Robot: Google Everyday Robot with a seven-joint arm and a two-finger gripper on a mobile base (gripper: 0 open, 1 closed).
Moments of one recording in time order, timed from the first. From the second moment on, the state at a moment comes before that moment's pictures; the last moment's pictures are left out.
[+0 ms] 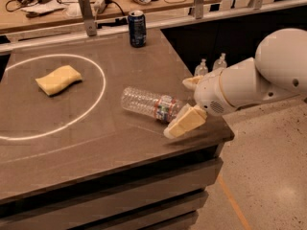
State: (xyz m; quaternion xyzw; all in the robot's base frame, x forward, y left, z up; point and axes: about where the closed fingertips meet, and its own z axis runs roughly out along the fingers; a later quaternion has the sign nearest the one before) arm 0.504 -0.066 0.856 -0.54 0.75 0.16 0.36
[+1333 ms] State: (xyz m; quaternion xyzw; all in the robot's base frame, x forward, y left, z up) arm 0.545 -0.039 0.872 -0.51 0.76 0.13 0.38
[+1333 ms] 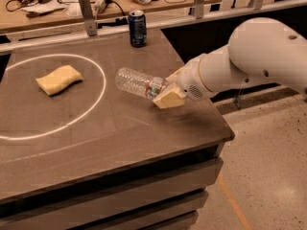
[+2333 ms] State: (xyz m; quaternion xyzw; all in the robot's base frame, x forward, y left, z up) arm 0.627 0.030 0.875 -0.50 0.77 0.10 0.38
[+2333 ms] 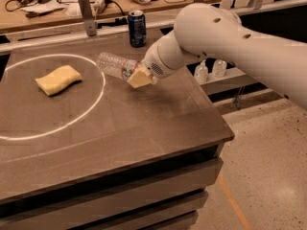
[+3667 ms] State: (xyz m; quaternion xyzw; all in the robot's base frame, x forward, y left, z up) arm 0.653 0.097 0.861 -0.52 0.77 0.11 0.36
